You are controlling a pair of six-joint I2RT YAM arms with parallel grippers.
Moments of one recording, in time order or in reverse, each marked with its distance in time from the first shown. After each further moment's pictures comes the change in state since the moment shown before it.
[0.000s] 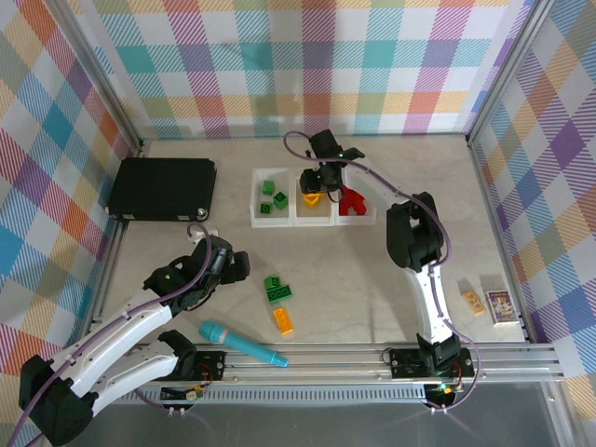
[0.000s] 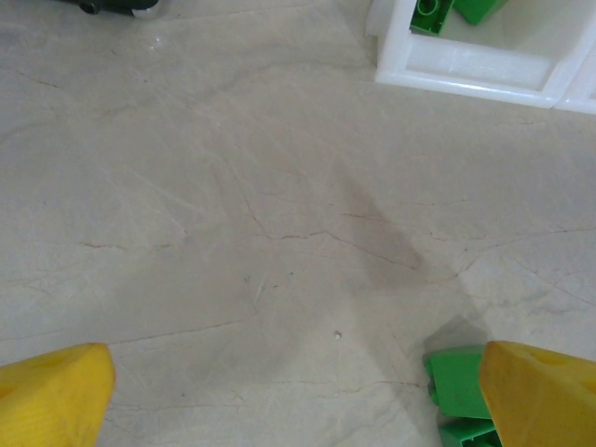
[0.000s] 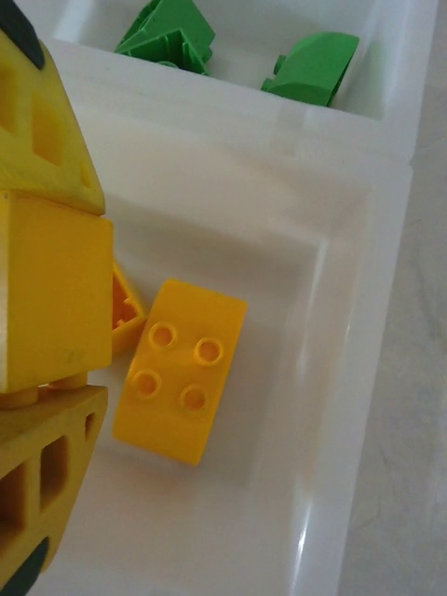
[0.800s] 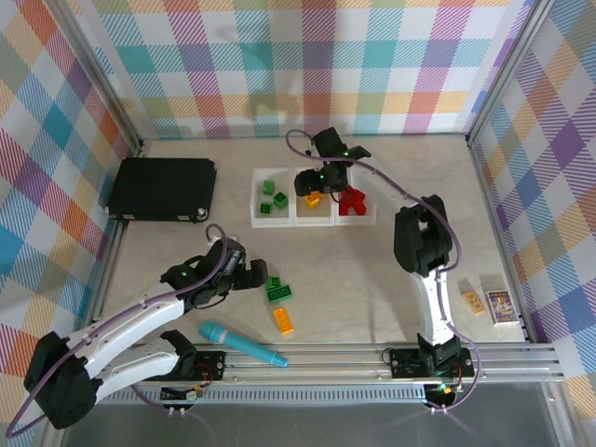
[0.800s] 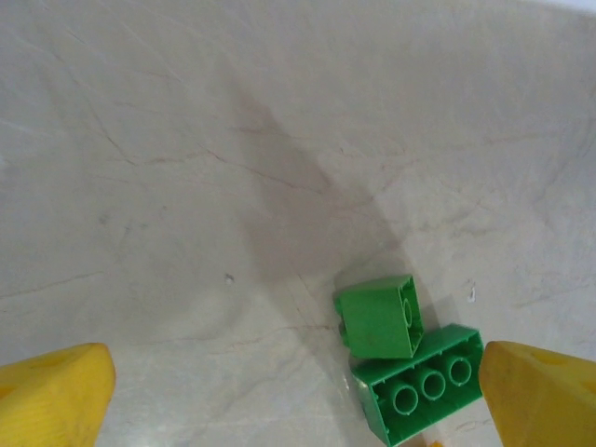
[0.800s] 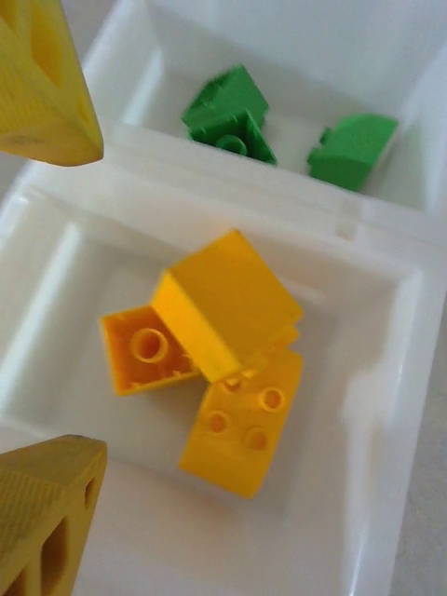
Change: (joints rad) left arm -0.076 0.139 -0.036 0.123 0.193 -0.061; right arm -0.001 -0.145 -0.122 -0.019 -0.081 -0.015
